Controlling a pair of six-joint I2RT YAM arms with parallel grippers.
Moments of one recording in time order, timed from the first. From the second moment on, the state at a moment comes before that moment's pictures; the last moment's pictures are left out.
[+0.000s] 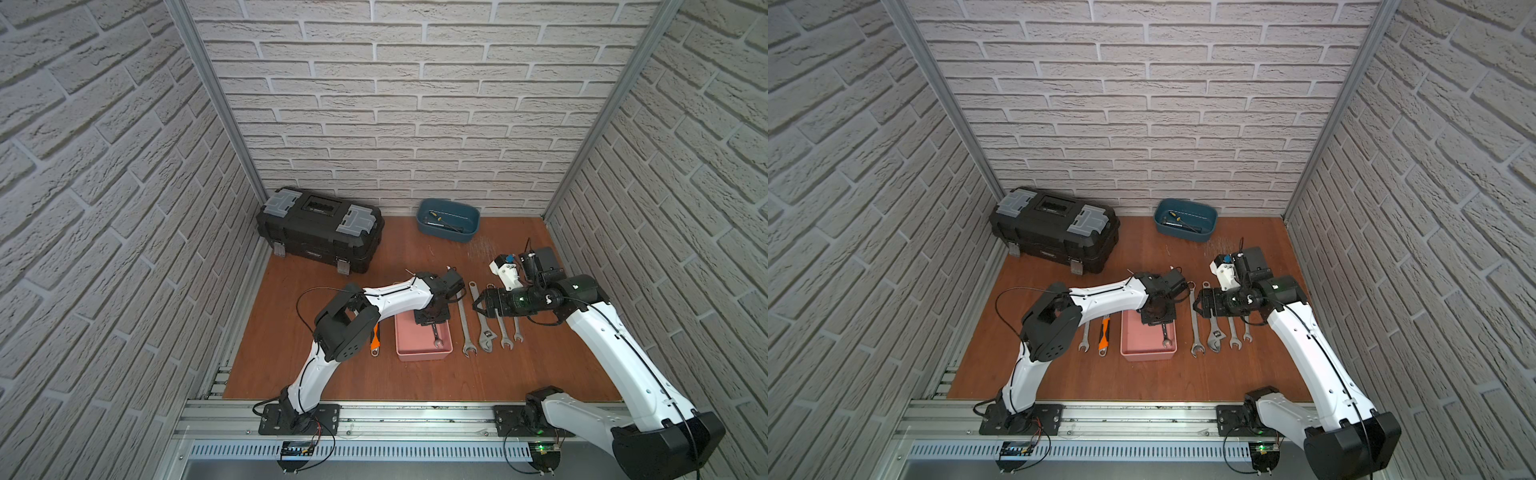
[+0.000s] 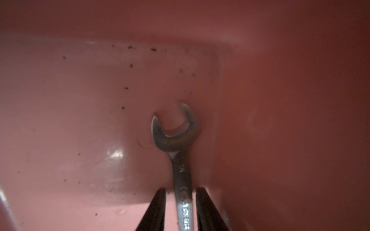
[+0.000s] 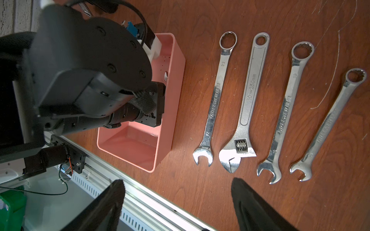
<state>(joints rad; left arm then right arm) -0.98 2.14 1.64 -0.83 -0.04 -1.04 0.19 1.11 1.14 -1.16 -0.34 0.18</state>
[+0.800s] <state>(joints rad) -0.96 2.15 1.64 -1.00 -0.13 -0.90 0.19 1.11 1.14 -1.16 -0.36 0.18</state>
